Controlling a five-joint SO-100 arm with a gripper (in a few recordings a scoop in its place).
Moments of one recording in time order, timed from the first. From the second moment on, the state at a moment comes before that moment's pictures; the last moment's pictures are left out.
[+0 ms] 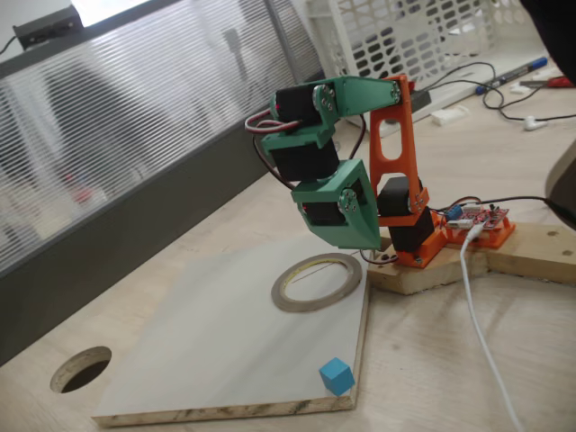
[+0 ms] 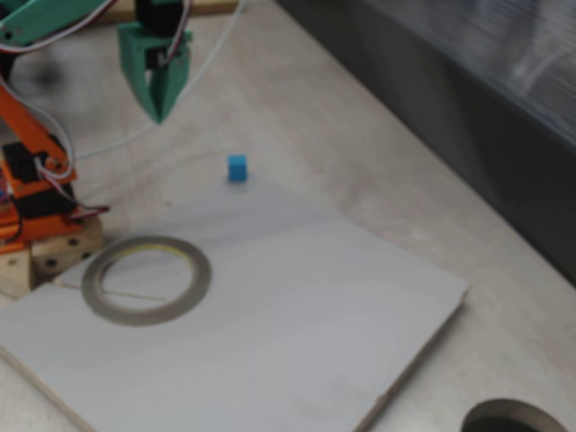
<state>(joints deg) -65.7 107.0 90.0 114.0 100.9</state>
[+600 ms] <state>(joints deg) -65.3 77.4 61.0 105.7 101.0</state>
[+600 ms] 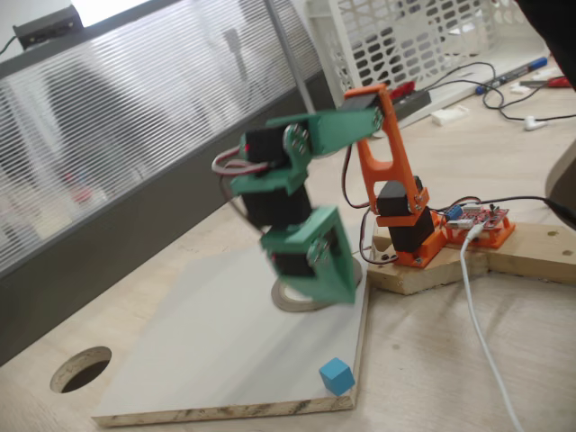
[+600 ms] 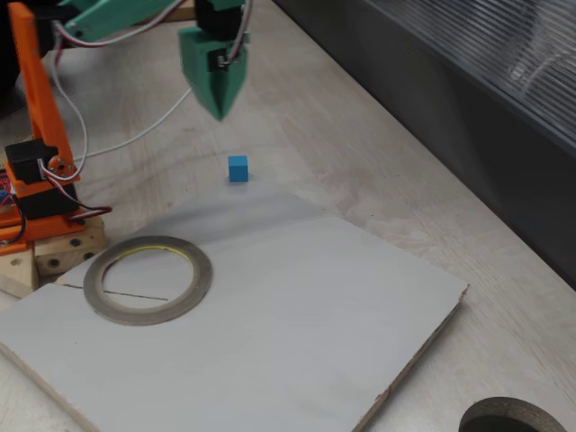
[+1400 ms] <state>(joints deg) -65.3 69.7 51.7 105.8 100.9</state>
